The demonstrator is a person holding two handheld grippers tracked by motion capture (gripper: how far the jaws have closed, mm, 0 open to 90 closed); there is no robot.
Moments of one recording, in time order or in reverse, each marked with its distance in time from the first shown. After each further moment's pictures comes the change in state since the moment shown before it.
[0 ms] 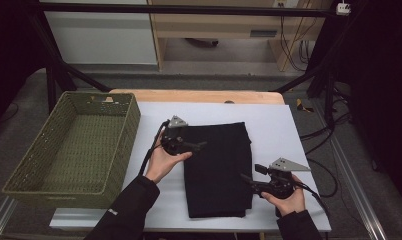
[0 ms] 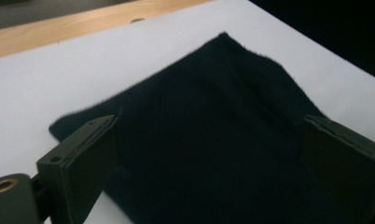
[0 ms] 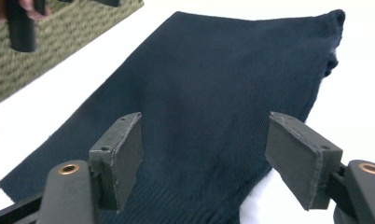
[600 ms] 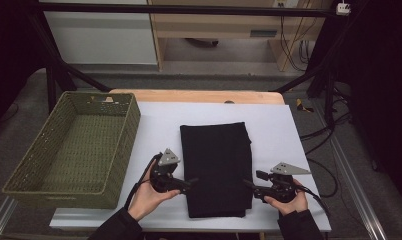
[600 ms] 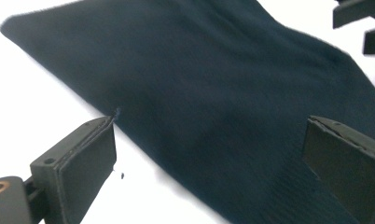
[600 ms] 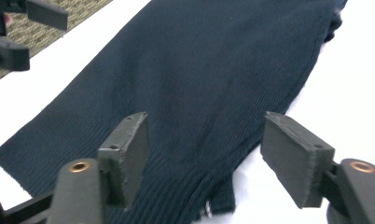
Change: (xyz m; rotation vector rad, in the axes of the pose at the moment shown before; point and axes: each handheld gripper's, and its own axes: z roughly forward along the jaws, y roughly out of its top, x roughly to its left) left arm -0.040 -0.073 -0.037 0.089 -0.047 0.057; right arm -0.007 -0.016 -0.002 0.059 0.008 0.026
